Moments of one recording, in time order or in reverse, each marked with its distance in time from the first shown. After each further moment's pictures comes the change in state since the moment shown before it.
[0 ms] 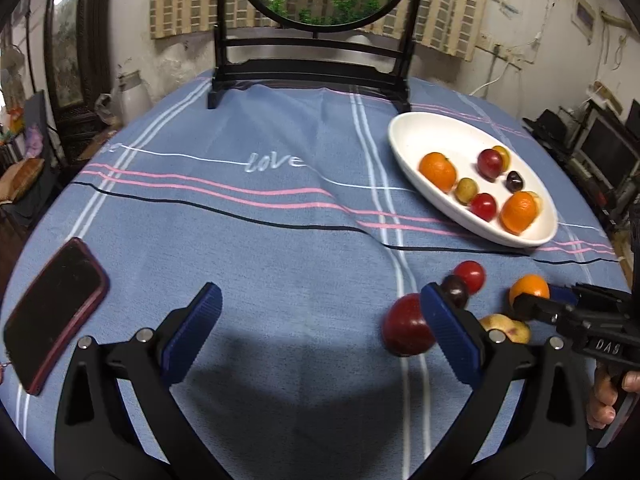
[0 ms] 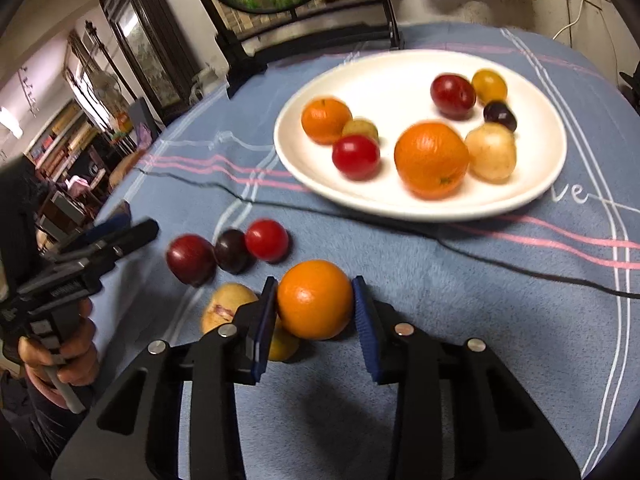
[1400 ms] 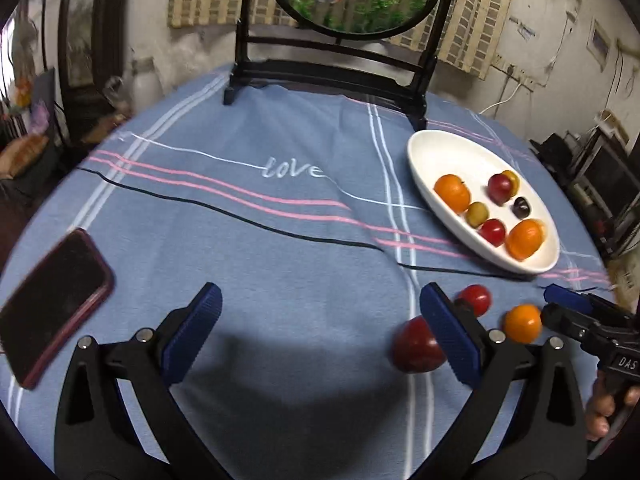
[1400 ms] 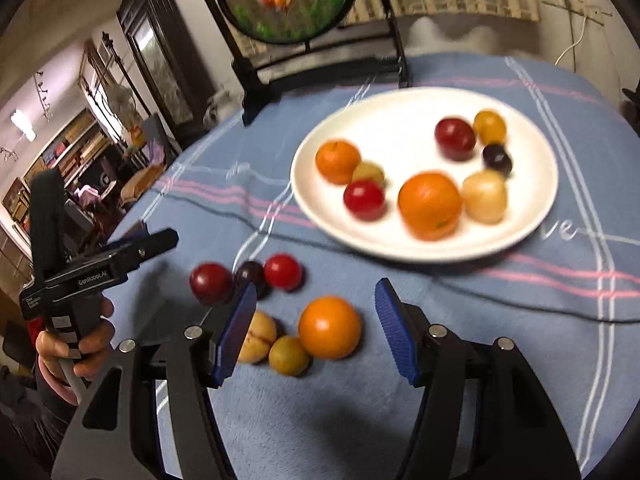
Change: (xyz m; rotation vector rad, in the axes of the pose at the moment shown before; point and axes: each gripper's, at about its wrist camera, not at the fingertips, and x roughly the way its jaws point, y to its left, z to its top) left arm 0.001 0.012 0.005 -0.077 -0.019 0.026; right arm -0.013 0.006 0.006 -0.026 -0.055 0.028
